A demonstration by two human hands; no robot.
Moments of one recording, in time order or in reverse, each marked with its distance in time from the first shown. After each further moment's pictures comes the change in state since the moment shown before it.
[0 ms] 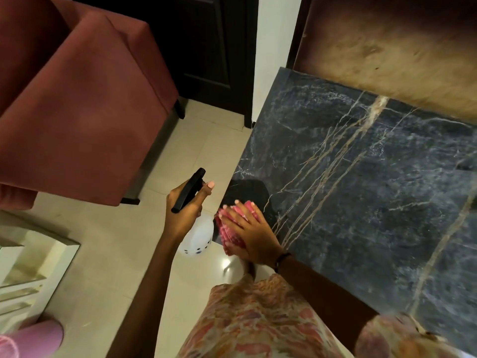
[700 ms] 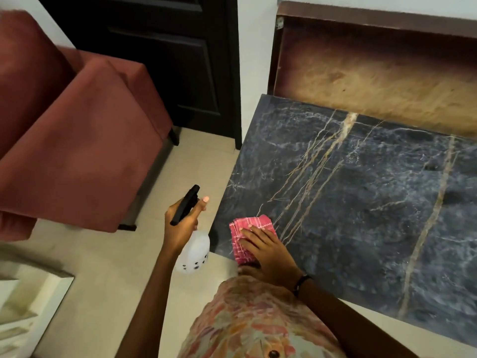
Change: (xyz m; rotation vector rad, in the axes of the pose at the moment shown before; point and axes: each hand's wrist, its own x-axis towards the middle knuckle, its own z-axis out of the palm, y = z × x) left_hand -0.021 0.016 0.002 -0.034 -0.041 0.039; right_hand -0.066 0.004 -0.026 -0.116 0.047 0.113
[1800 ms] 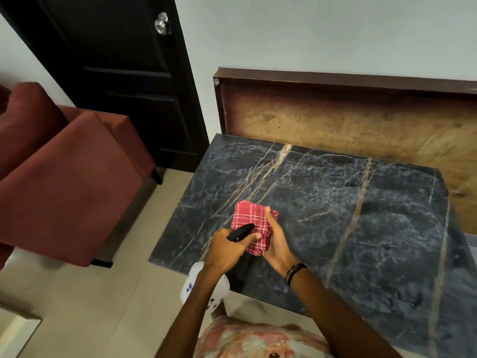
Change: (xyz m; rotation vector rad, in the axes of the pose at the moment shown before) left_hand -0.138 0.057 0.236 0.137 -0.255 -0.052; right_hand -0.116 0.114 -0.114 2.085 0.286 0.669
